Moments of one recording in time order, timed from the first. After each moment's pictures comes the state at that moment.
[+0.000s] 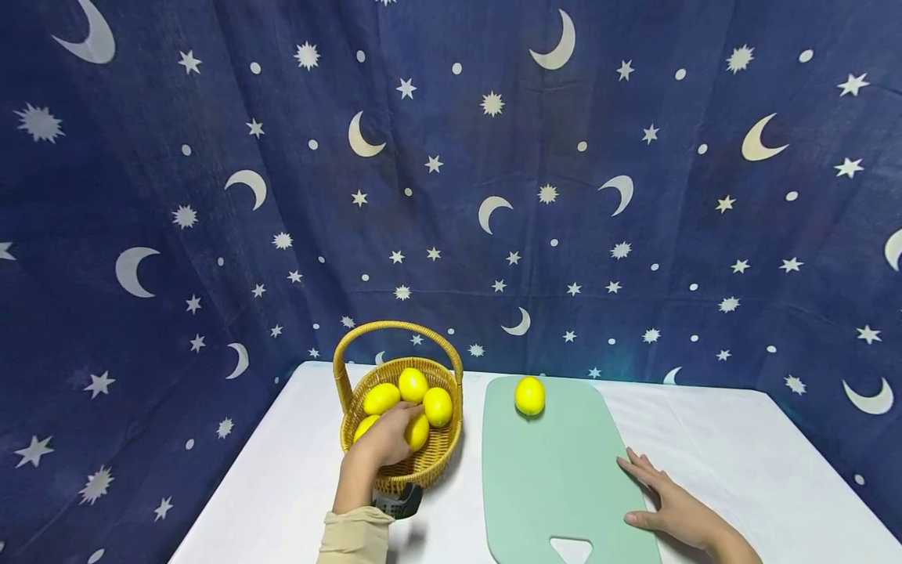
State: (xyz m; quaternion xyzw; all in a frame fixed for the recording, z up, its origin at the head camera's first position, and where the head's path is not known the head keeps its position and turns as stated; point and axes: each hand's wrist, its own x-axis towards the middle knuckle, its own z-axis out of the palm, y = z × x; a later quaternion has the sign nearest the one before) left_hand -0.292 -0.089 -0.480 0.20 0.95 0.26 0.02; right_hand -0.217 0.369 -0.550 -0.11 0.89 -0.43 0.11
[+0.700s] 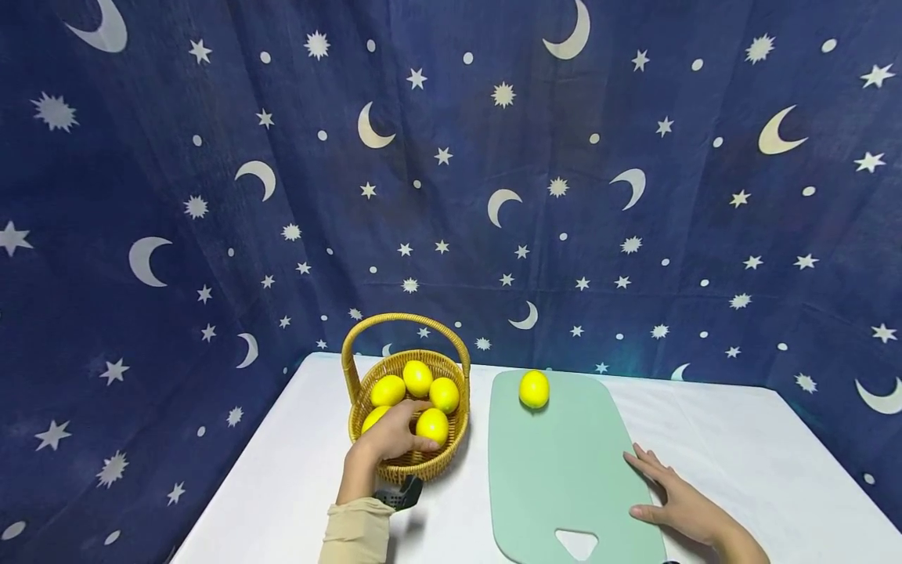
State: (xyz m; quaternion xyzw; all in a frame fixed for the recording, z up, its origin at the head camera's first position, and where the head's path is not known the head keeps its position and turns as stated) left_hand -0.299 -0.098 -0.497 0.21 0.91 0.34 0.06; right_hand -0.217 0.370 -0.549 -0.11 0.89 -0.43 0.11
